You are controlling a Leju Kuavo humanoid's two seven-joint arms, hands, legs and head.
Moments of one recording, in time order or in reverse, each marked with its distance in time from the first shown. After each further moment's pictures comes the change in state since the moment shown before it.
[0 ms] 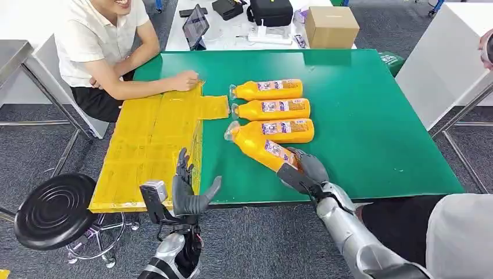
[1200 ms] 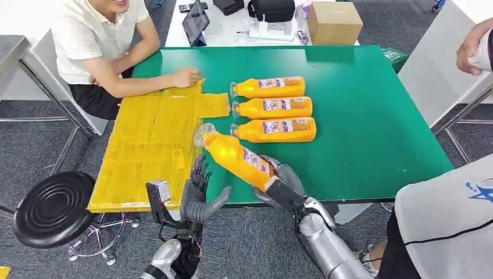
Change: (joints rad) left arm 0.024 0.042 -0.090 -0.026 0.055 -0.241 0.185; right arm 0.161 0.050 0.149 -0.348 -0.185 0.138 -0.087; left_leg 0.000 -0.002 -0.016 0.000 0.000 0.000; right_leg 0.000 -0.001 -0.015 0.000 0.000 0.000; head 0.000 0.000
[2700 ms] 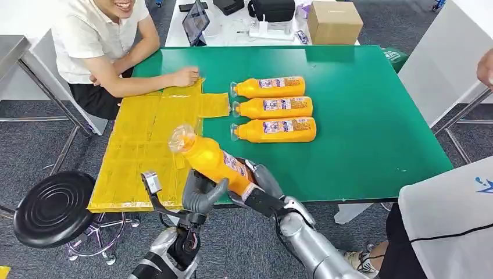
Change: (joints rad) left arm -0.083 -0.005 0.039 0.066 0.167 -0.281 -0.022; right arm -0.089 0.053 0.149 0.127 0.044 -0.040 -0.056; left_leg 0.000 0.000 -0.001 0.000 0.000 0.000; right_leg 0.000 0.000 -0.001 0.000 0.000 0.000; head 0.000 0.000
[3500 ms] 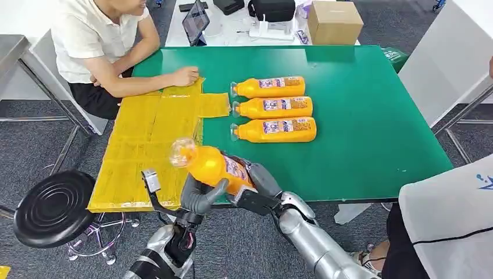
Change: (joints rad) left arm -0.018 0.007 0.039 0.040 0.001 -0.219 -0.010; right arm -0.018 -0.009 0.027 0.002 -0.010 0.065 0.017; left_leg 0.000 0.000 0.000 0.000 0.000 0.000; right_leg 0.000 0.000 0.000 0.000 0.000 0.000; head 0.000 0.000
